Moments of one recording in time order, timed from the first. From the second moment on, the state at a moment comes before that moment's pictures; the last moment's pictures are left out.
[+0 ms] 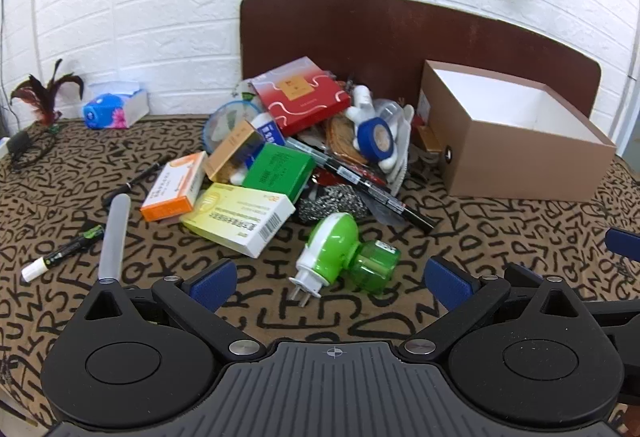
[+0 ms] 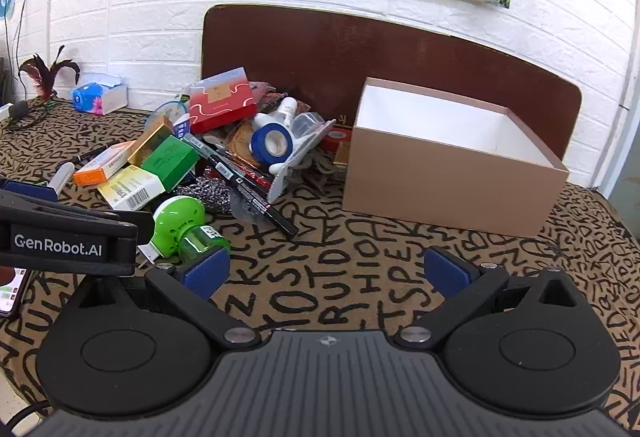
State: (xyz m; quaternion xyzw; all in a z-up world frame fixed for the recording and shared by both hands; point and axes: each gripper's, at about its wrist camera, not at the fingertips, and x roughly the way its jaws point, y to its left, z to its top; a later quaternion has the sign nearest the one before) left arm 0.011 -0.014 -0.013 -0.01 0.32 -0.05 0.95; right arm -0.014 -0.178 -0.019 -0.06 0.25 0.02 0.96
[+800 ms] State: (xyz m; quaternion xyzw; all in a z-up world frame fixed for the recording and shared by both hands) left arm 0.024 -0.023 -0.018 -0.01 0.36 -0.07 0.93; right arm -0.011 -0.183 -0.025 -0.06 0.27 0.01 0.96
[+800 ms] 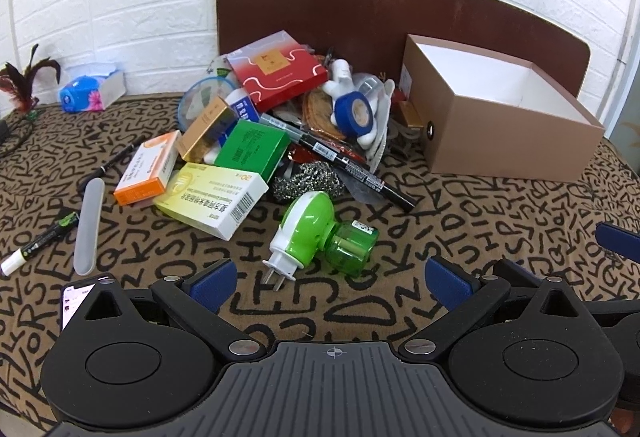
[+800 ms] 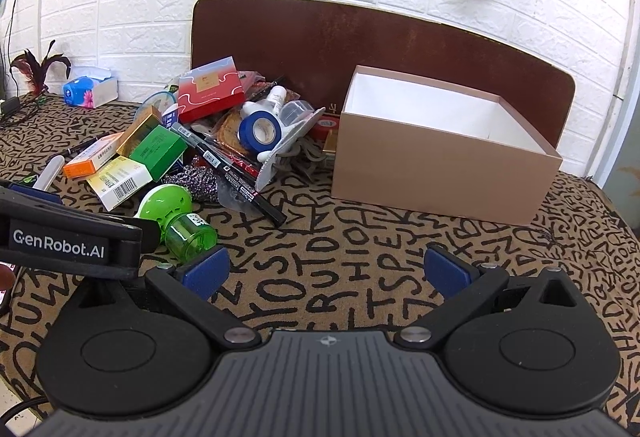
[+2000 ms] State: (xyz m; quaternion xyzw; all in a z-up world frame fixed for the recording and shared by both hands) left arm 0.104 0.014 -0.073 -0.05 0.42 -0.12 0.90; right arm 0.059 -0.155 -0.083 -0.07 0.31 0.19 0.93
